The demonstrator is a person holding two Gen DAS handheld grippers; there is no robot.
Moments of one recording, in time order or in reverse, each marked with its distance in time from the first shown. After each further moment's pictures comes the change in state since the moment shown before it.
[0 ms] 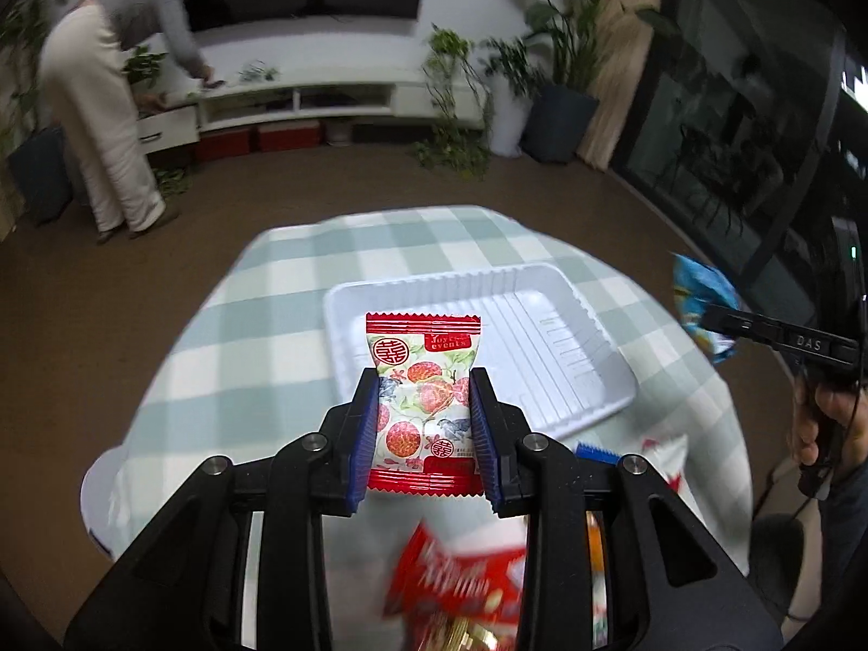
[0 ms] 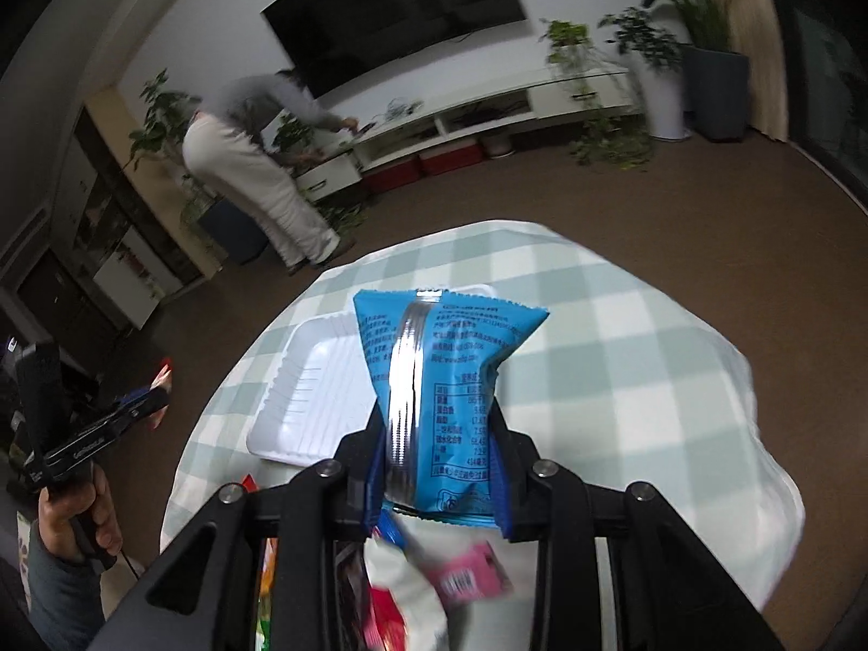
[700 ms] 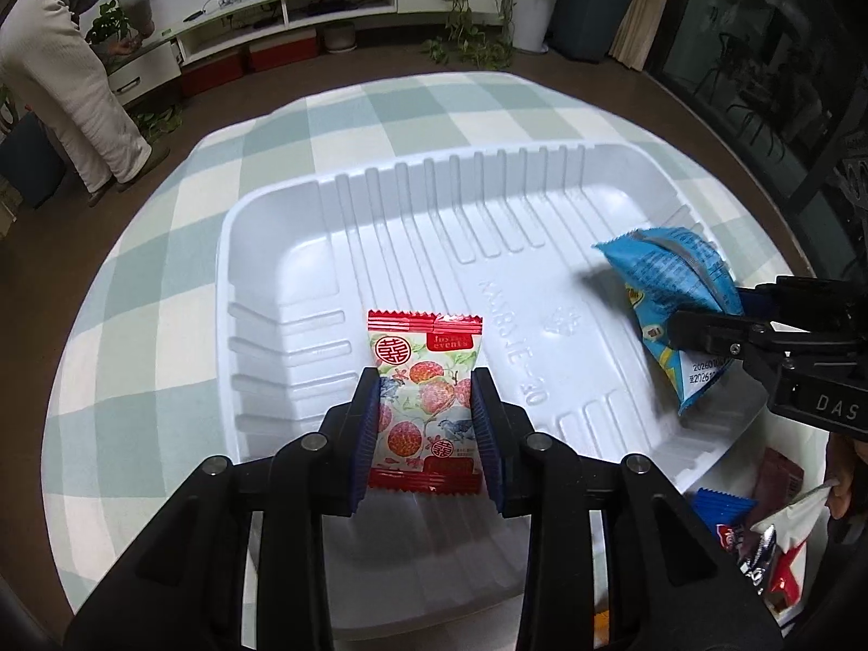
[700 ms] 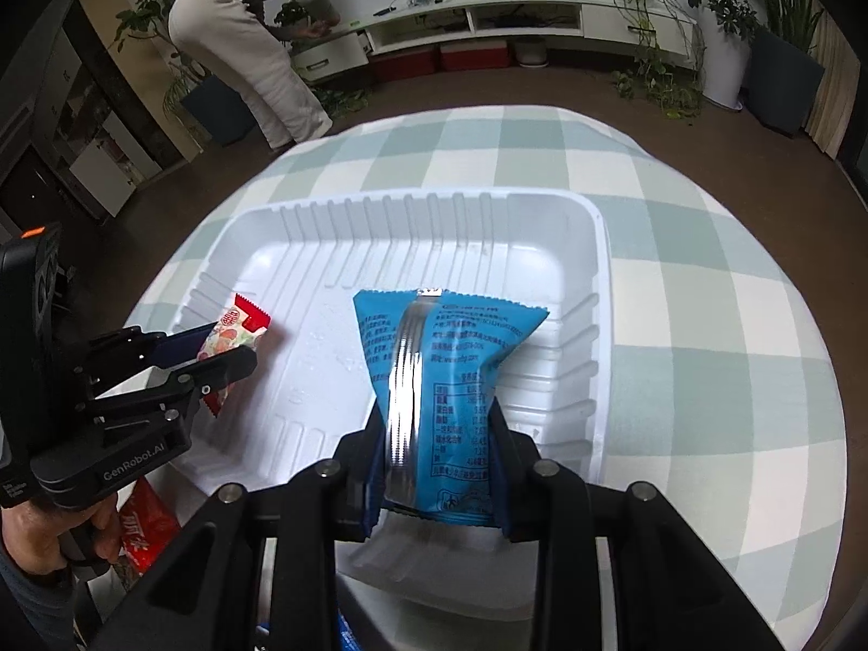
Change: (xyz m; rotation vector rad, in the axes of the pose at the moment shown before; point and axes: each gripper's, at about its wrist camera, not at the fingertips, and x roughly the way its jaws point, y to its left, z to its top) left arm 0.187 -0.010 -0.021 0.047 0.272 0.101; right arm 0.149 0.010 0.000 -0.119 0.271 -0.090
